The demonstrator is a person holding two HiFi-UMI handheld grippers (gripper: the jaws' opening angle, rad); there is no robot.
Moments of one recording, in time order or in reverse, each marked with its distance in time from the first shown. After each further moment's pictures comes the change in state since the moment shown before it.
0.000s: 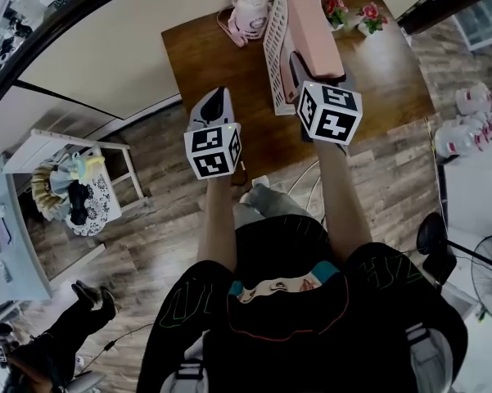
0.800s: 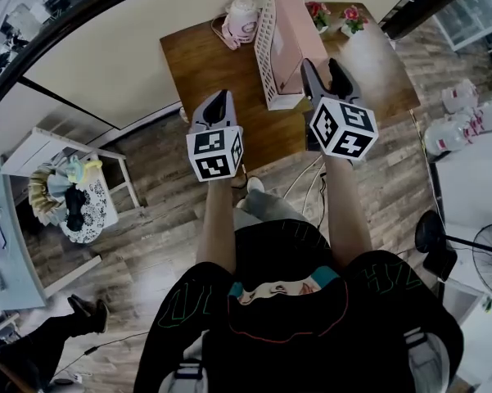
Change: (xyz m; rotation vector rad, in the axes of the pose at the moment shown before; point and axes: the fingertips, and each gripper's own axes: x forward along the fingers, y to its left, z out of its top) left arm -0.052 -0.028 0.009 0.016 -0.070 -0.070; right arm -0.096 -0.001 0.023 0.061 -0.170 0.020
